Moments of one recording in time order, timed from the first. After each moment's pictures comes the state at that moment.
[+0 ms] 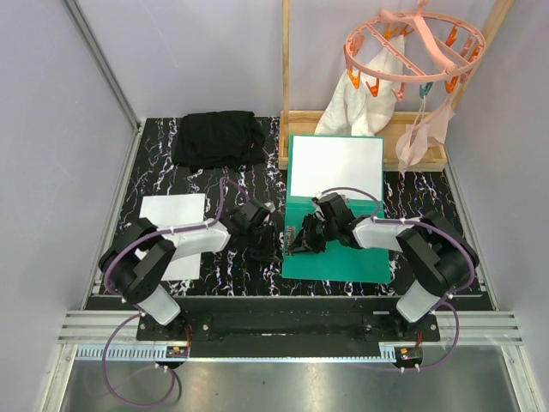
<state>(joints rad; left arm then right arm) -0.74 1.60 0.79 -0.21 0.29 -0.80 0.61 1.64 0.70 0.09 -0.49 0.92</state>
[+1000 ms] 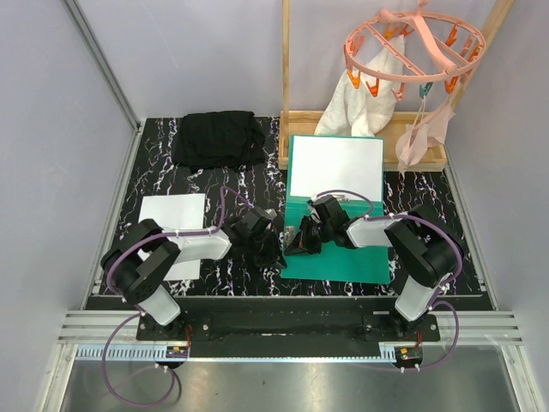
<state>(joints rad) -0.80 1.59 0.70 -0.06 0.32 -0.92 0.63 1.74 0.71 0.16 -0.52 0.94</state>
